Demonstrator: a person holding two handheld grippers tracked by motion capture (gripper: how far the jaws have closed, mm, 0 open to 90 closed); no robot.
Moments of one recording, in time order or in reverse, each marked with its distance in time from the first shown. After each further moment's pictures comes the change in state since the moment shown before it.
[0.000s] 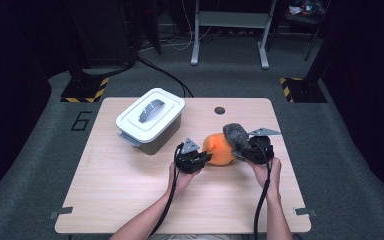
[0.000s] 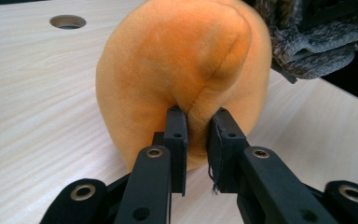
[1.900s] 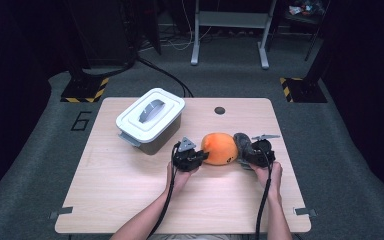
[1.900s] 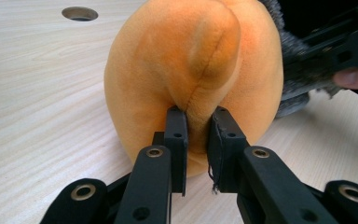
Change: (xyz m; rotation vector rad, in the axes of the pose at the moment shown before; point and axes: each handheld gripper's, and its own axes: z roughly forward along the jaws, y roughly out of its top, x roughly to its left) left arm 0.016 -0.007 0.004 -0.001 0.020 -0.034; right arm -0.040 -0.037 0.046 0.156 -0.044 0.124
